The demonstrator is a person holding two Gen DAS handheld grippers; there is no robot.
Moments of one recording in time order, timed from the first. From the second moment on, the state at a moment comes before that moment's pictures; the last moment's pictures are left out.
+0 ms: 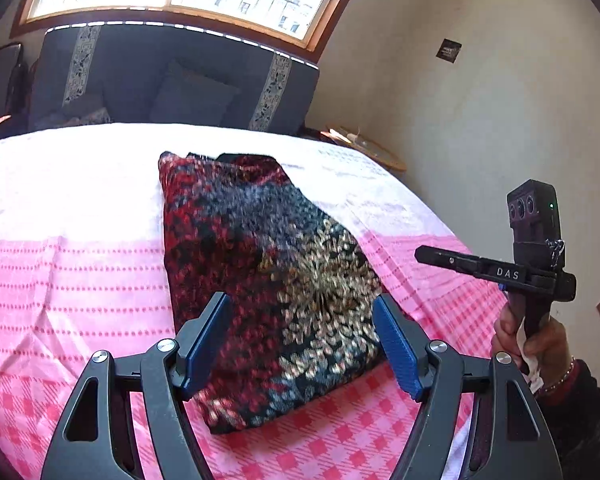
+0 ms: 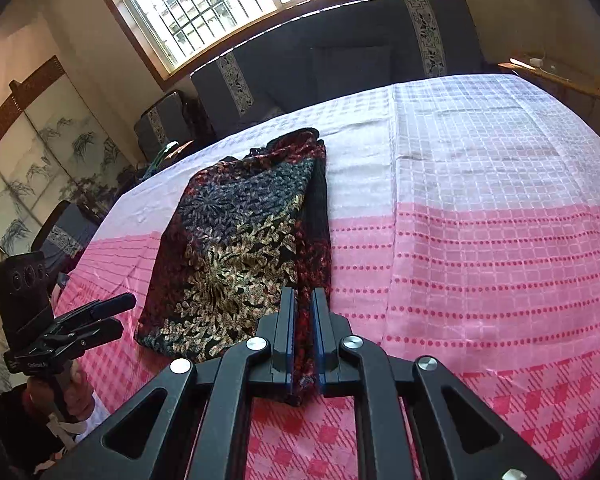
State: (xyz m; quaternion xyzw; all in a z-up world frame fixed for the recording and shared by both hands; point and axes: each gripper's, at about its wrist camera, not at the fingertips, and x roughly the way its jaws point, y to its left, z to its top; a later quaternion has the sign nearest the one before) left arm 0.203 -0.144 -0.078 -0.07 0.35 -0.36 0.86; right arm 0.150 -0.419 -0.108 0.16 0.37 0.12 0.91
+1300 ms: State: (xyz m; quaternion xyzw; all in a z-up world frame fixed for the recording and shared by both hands) left arm 0.362 -0.190 -0.125 -0.03 0.39 -0.31 0.87; right arm 0.254 -0.367 -0.148 0.11 0.43 0.12 0.89
